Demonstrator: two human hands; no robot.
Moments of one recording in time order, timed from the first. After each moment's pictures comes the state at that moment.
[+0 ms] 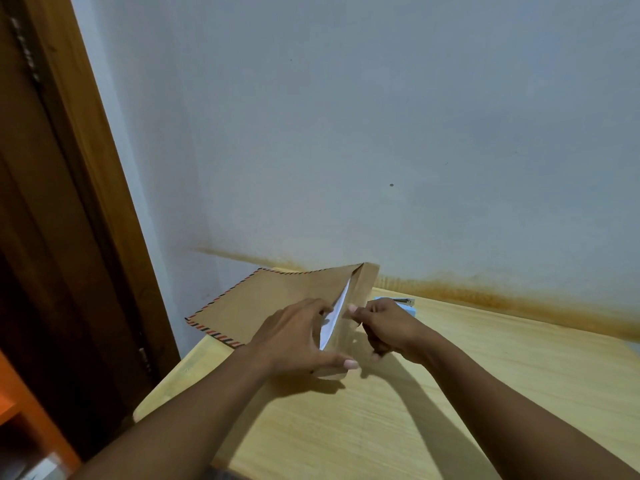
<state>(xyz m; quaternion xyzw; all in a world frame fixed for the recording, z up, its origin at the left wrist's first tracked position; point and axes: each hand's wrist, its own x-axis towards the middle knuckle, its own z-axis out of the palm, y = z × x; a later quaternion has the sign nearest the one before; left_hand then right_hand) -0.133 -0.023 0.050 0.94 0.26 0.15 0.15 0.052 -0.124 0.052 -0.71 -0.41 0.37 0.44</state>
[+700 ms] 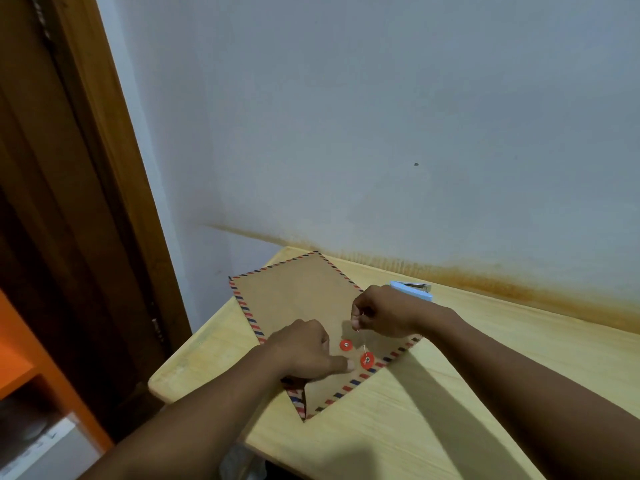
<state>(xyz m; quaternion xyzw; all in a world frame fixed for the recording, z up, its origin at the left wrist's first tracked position) -0.137 -0.034 0.026 0.88 0.38 -0.05 0.29 0.042 -0.100 0.065 -0.73 -0.66 0.17 0.07</state>
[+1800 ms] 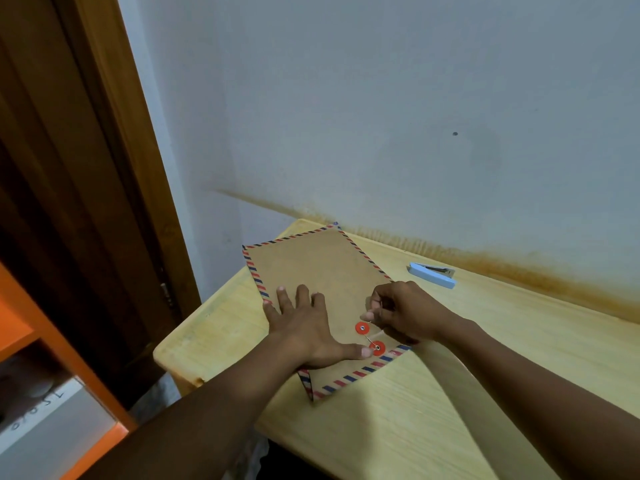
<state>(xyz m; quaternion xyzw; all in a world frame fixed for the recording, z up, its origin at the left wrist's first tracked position) -0.129 -0.022 -0.013 0.86 0.48 -0.10 0.14 0.066 -0.096 0.011 -0.73 -0.65 0.15 0.15</state>
